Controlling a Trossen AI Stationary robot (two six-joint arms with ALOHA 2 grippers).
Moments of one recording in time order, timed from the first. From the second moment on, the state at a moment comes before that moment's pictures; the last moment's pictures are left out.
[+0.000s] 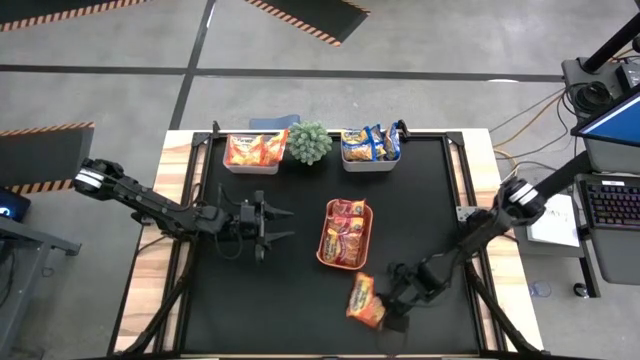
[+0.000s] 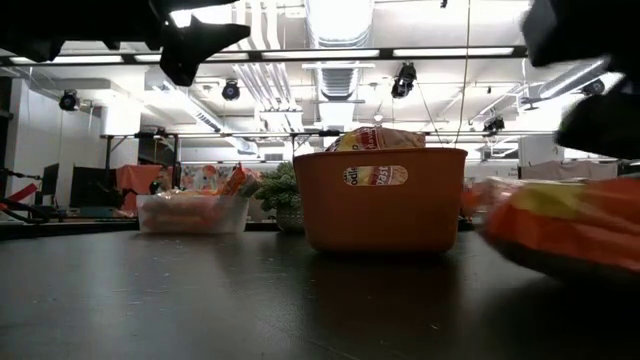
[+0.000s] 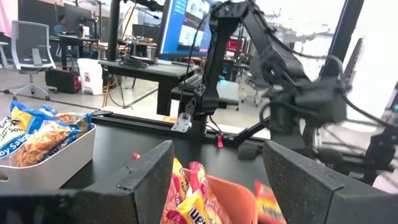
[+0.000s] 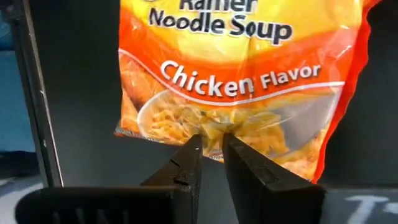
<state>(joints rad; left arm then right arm) -0.31 1.14 0.38 0.85 -0.41 -0.13 0.64 1.68 0.97 -0.46 0.00 0.86</state>
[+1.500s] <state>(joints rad) -0.70 1.92 0.89 0.83 -0.67 -0.24 0.81 1.78 1.09 -0.17 0.54 0.29</state>
